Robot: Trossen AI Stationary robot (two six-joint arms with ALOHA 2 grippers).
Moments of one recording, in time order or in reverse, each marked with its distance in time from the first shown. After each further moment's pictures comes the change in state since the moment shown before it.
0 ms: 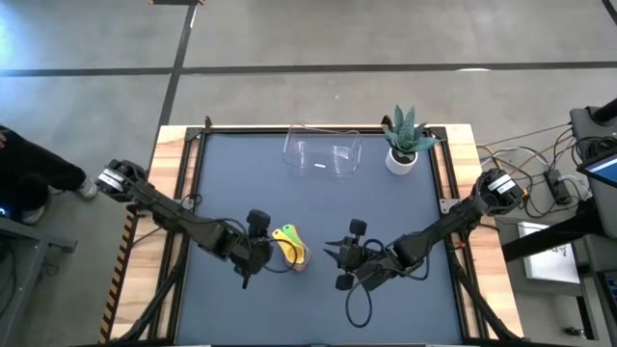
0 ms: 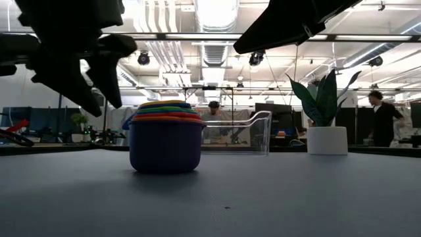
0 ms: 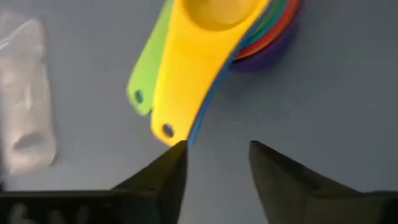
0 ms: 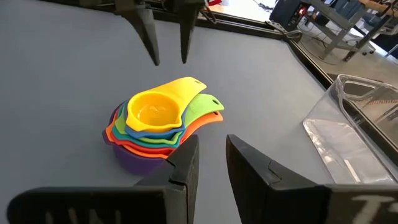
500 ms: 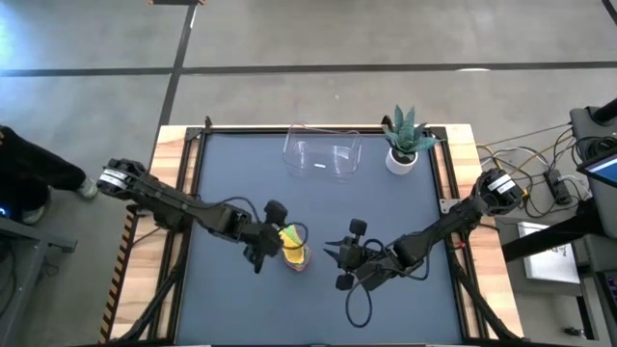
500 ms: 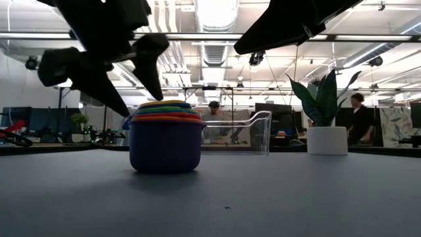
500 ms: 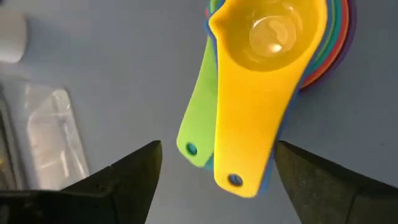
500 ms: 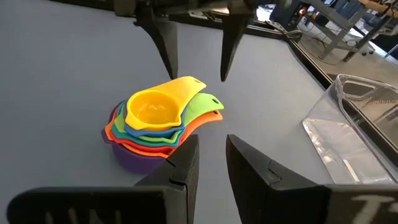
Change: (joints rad) left arm 0.173 0.004 0.000 0.173 0.116 0.446; right arm -0.003 0.000 -0.002 -0.001 0.000 -0.003
